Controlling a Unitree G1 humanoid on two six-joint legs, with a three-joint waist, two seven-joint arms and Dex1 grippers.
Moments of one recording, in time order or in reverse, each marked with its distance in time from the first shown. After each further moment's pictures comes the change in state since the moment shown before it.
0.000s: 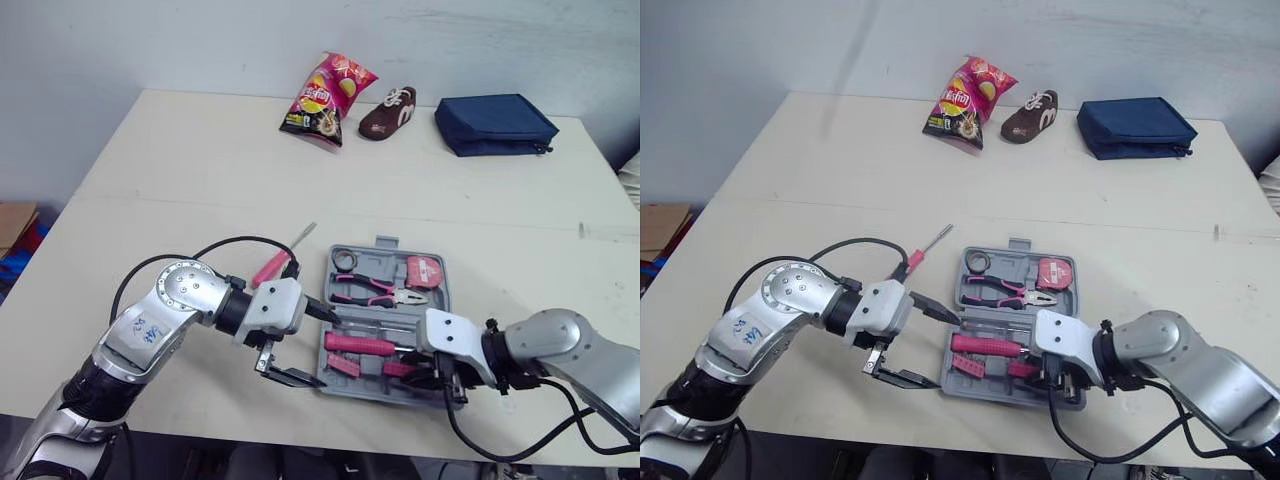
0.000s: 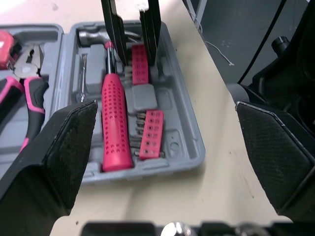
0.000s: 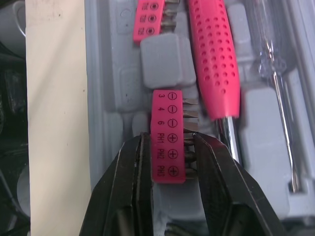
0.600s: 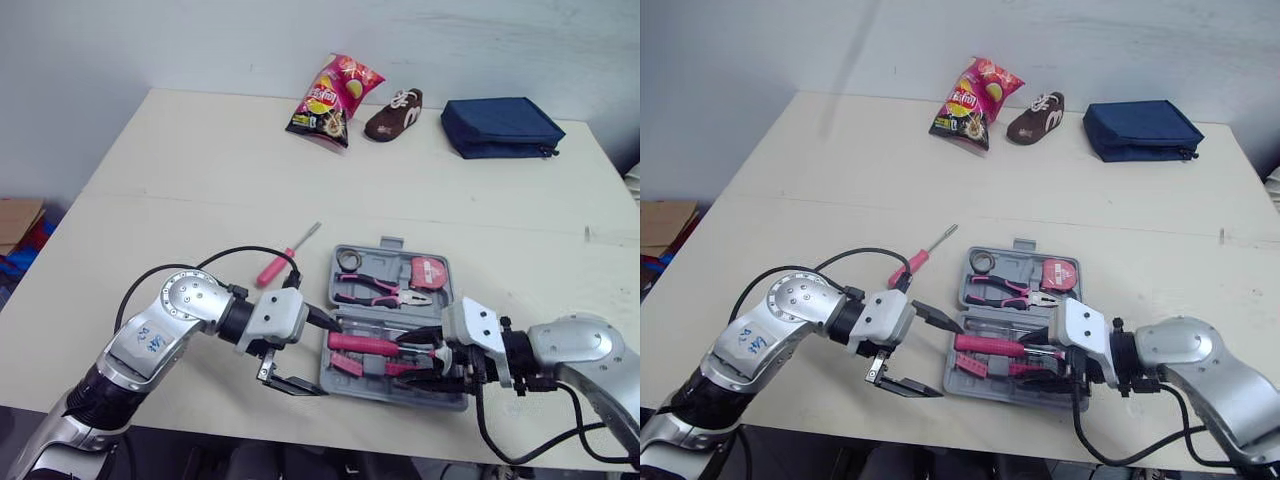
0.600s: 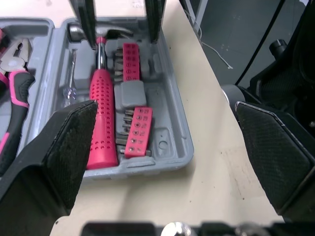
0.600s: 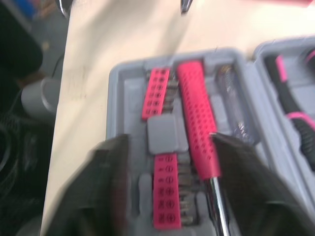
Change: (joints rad) left arm 0.043 -0.001 -0.008 -0.005 0.010 -0.020 0.005; right arm 0.261 0.155 -0.288 0.106 0.078 -0.355 0.124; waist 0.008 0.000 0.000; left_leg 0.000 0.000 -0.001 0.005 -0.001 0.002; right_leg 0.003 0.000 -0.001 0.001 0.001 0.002
